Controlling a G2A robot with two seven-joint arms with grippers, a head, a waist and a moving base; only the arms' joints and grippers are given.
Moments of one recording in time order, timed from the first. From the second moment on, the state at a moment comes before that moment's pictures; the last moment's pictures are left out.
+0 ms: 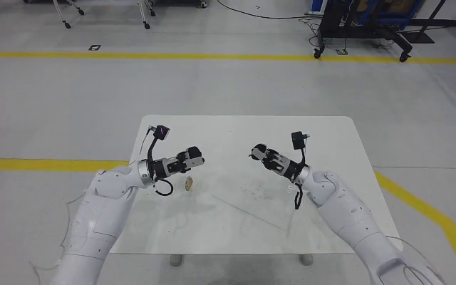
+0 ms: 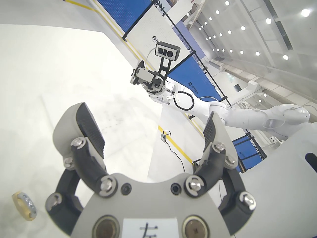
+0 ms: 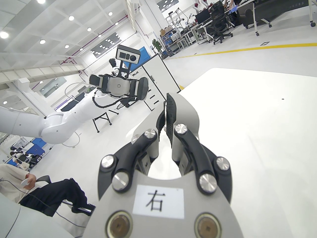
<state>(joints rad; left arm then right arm) 1.11 -1.16 -1.28 -1.28 -0.20 -0.68 -1.05 -1.04 -1.17 0.97 -0.99 -0.35 -1.01 0.08</state>
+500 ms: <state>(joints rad) 1.09 -1.17 -1.16 -1.24 -0.29 -0.73 -1.09 -1.07 -1.19 0.91 -1.06 -0.25 -1.01 0.19</state>
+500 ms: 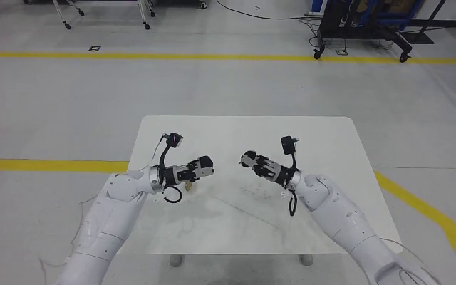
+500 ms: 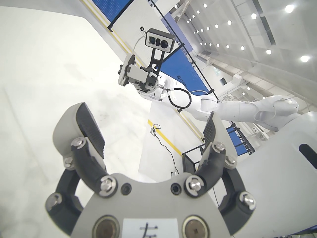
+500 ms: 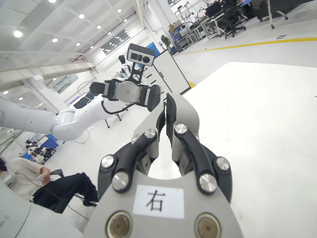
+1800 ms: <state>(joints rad) 1.01 -1.18 -1.01 -1.15 -0.23 -0.75 -1.03 -1.00 -1.21 0.82 -1.02 0.09 -1.01 0.51</state>
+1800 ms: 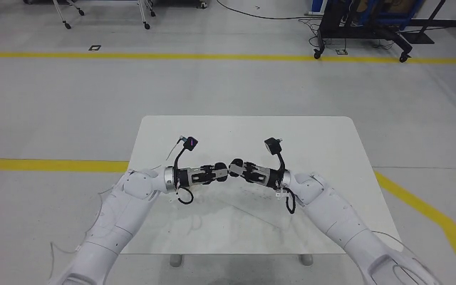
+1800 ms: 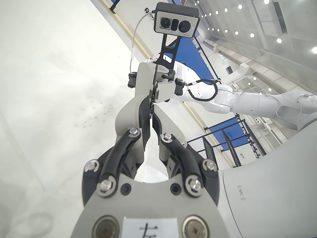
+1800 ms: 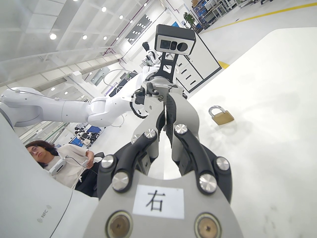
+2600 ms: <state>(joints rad) 1.01 -1.17 -1.01 -1.15 -0.24 -0.76 -1.00 -1.01 -1.21 0.84 -1.02 0.08 -1.01 0.52</state>
